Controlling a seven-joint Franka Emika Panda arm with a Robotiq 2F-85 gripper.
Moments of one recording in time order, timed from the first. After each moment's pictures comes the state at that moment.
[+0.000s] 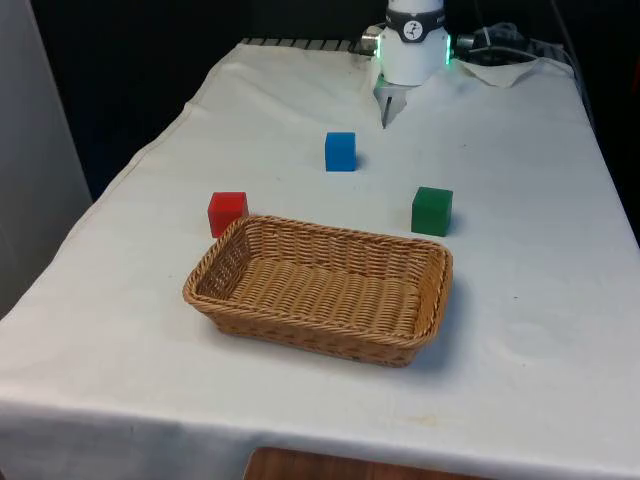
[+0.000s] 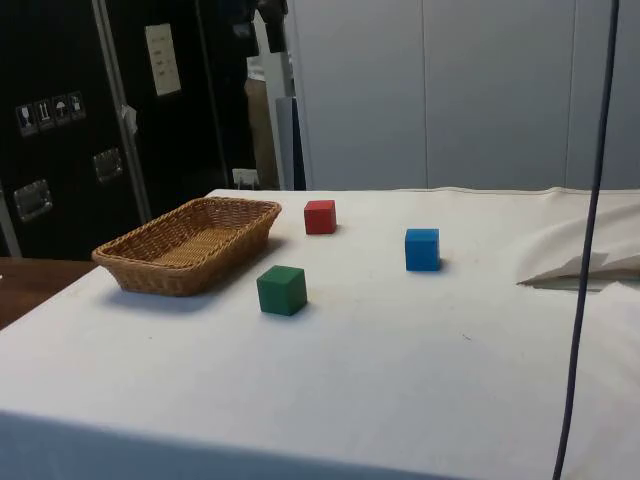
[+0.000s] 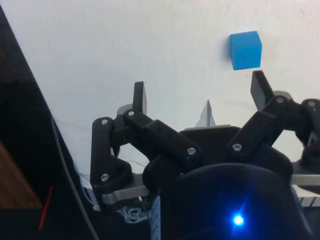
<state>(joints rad) 0.04 0.04 -0.05 -1.87 0.03 1.84 -0.04</state>
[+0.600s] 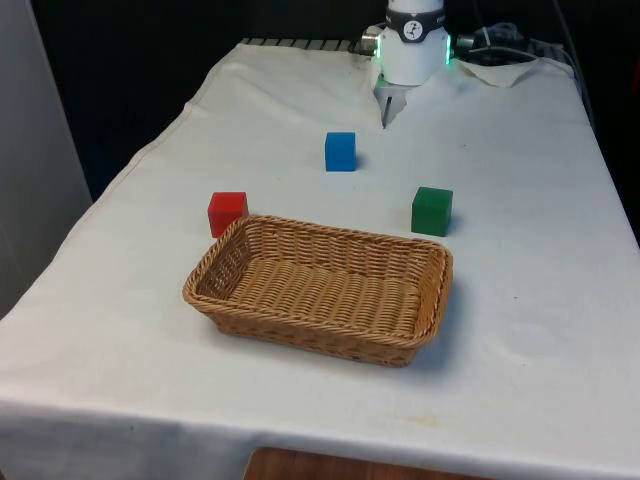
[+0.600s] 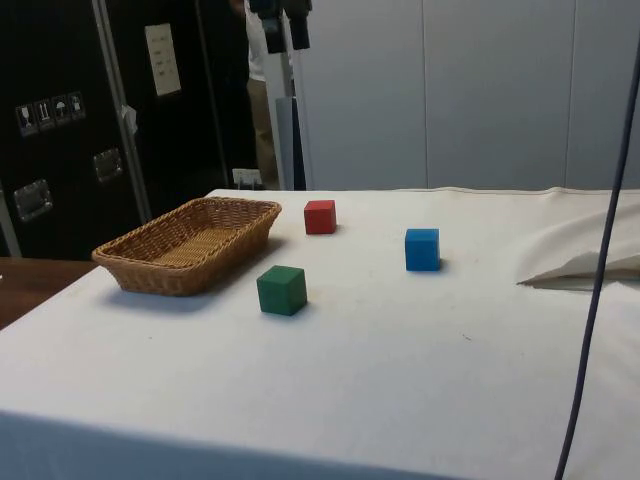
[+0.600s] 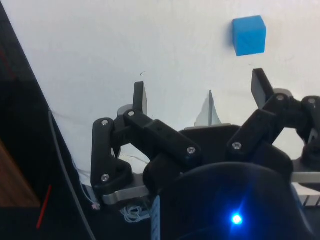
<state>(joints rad) 0.04 -0.09 -0.05 -2.02 0.03 1.89 -0.06</state>
